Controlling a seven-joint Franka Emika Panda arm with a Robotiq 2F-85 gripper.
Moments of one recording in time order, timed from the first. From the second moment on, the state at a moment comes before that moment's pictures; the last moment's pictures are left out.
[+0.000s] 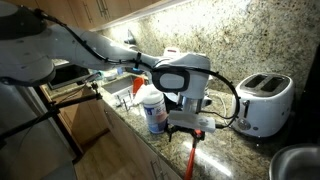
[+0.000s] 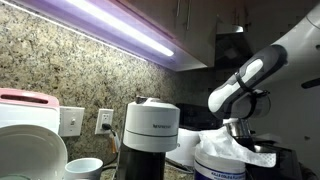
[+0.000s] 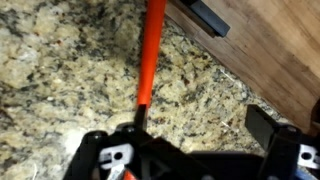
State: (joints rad) arm -2.34 -1.14 2.01 -1.80 1.09 1.81 -1.39
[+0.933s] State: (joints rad) arm -2.33 -1.17 2.06 -1.80 1.13 2.00 -1.51
